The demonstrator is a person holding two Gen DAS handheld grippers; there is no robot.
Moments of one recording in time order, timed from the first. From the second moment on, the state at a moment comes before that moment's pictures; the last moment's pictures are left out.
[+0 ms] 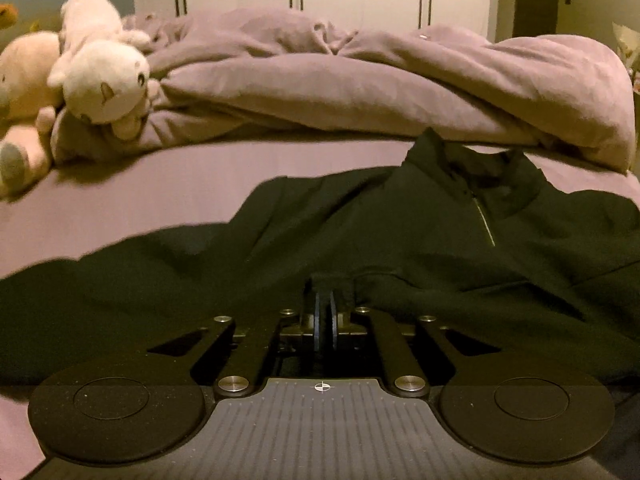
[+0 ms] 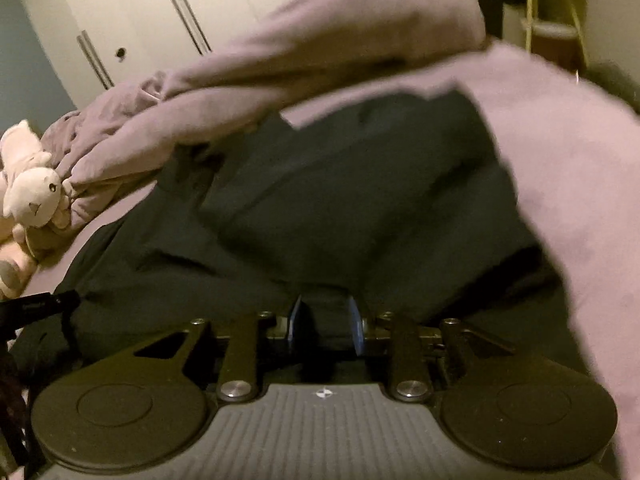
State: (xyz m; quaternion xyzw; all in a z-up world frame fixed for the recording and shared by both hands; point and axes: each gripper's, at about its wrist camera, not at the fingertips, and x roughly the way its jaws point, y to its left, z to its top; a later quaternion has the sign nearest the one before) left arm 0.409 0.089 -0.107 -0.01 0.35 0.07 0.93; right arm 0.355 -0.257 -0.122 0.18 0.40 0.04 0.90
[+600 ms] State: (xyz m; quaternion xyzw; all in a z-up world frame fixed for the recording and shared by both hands) left arm 0.408 0.113 -0.134 -0.05 0.38 0.10 0.92; right arm 0.355 -0.213 -0.130 0.03 0.38 0.01 0.93
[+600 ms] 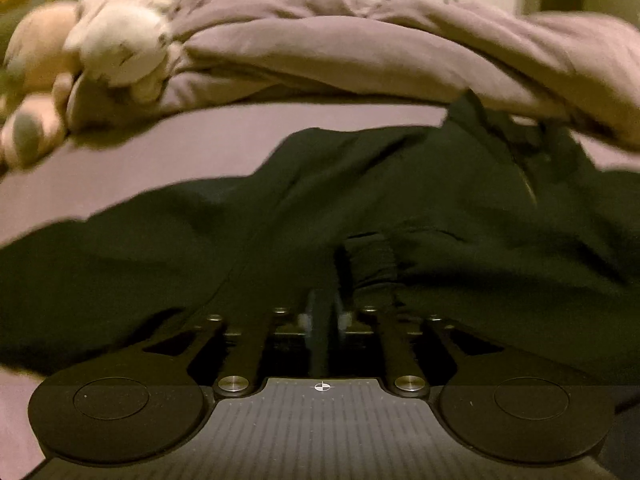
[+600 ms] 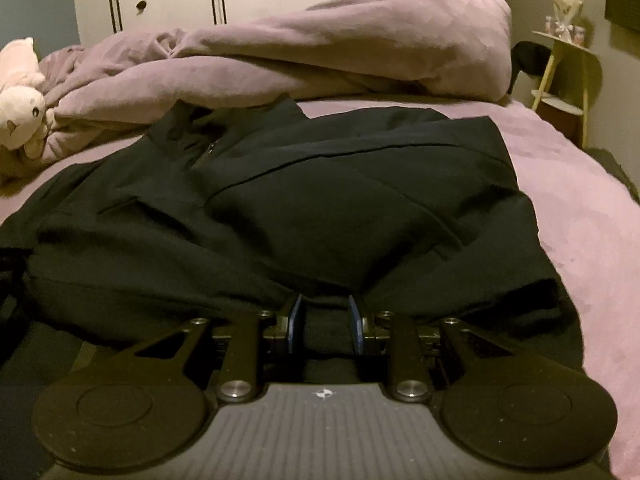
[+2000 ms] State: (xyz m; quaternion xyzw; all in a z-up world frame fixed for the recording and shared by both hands) left arm 0.250 0.465 -0.144 -0.46 0.19 0.31 0.81; right arm 0.256 -0.237 -0.117 0.18 0.38 -0.01 0.91
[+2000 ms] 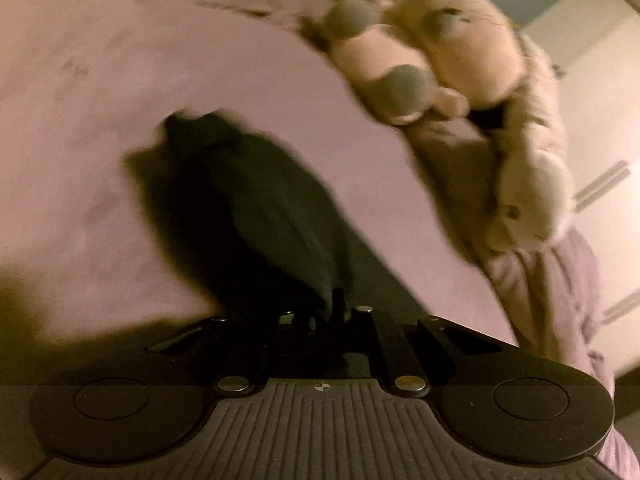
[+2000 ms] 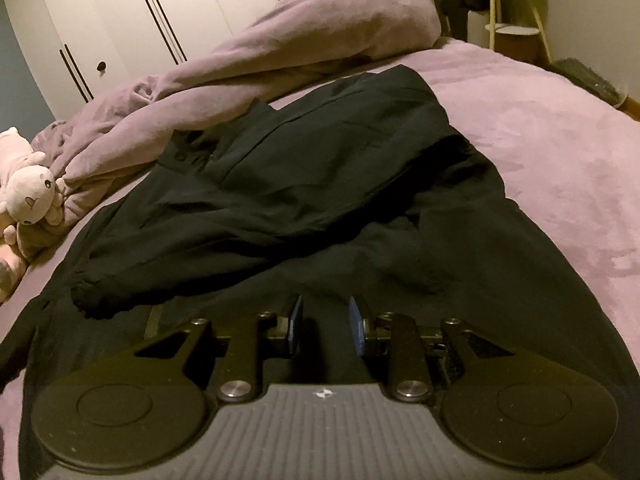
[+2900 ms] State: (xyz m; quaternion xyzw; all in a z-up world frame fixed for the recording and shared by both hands) left arm 0.277 0.130 -0.090 -0.18 0.36 -0.01 0.92; right arm 0.257 -0.272 -0.108 0.26 0.38 0.05 0.89
